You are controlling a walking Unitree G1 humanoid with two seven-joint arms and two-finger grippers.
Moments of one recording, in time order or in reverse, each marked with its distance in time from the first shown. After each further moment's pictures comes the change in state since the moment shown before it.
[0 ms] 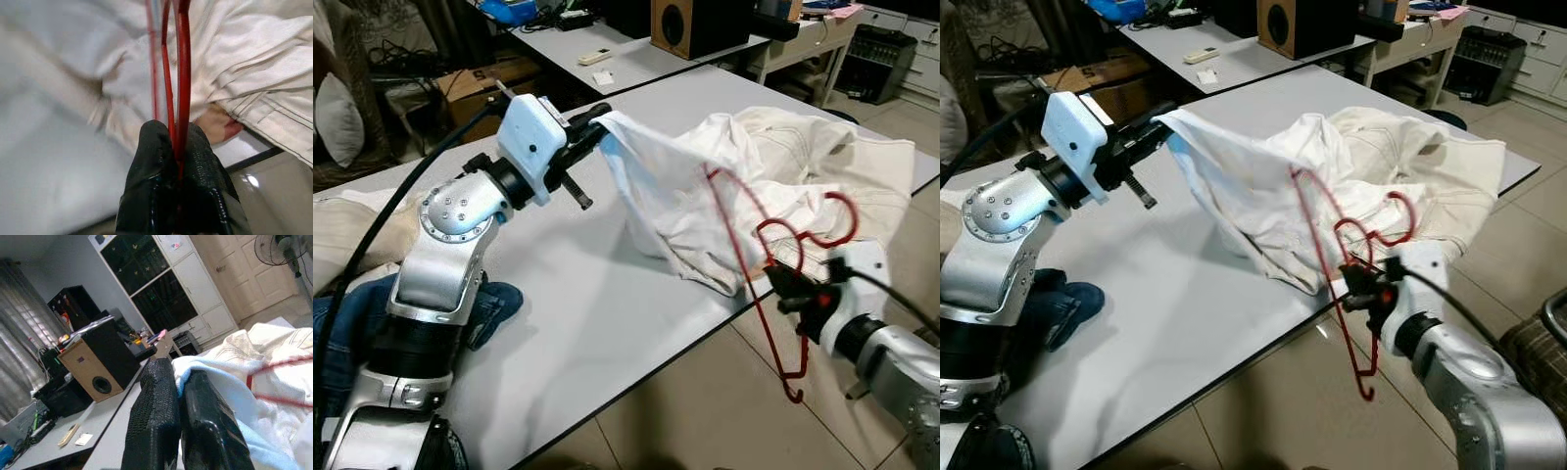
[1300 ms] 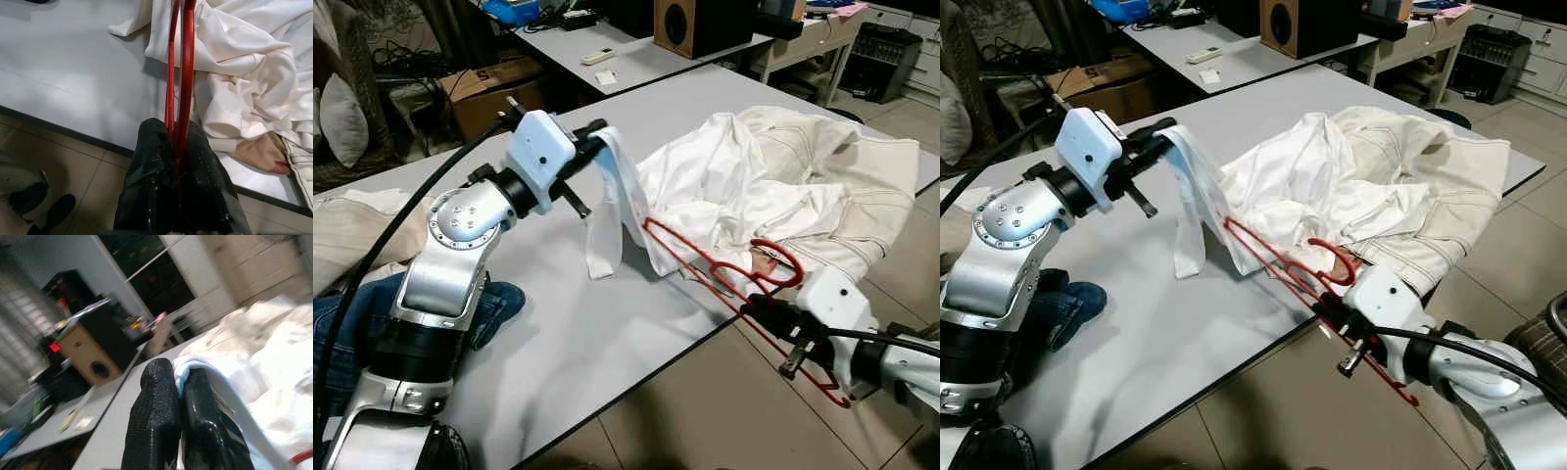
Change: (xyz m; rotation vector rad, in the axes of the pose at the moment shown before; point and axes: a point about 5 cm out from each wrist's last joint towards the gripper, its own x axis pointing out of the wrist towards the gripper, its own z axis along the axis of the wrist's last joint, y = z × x) left arm 0.001 -0.010 -0.008 0.004 0.049 -0.036; right arm -0.021 0.020 -0.001 -0.628 0.136 0.373
